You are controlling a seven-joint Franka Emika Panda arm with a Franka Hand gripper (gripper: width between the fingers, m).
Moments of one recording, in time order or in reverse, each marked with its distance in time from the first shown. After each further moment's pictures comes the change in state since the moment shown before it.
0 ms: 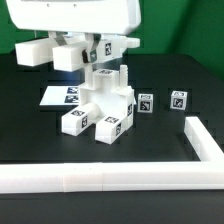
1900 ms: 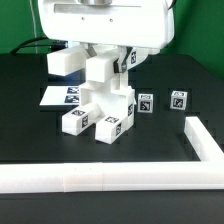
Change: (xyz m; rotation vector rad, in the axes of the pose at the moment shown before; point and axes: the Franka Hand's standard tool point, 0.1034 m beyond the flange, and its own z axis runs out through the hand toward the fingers) arm -0.028 -0.019 0.017 -0.019 -0.017 -0.039
